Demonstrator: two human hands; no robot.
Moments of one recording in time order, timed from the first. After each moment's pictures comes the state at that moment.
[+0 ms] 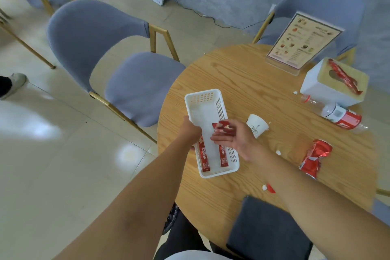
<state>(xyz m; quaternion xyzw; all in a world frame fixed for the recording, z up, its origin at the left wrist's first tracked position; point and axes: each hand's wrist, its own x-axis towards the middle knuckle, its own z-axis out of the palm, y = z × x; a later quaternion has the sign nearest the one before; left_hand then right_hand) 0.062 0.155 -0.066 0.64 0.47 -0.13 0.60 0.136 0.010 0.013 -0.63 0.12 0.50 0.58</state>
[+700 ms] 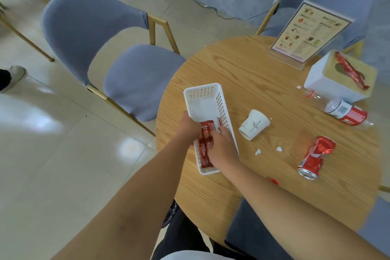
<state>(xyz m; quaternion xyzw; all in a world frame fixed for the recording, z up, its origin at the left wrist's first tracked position) 0.064 0.151 -0.059 0.66 0.47 -0.11 0.58 0.077 0.015 -0.026 -0.91 -0.24 0.28 0.19</state>
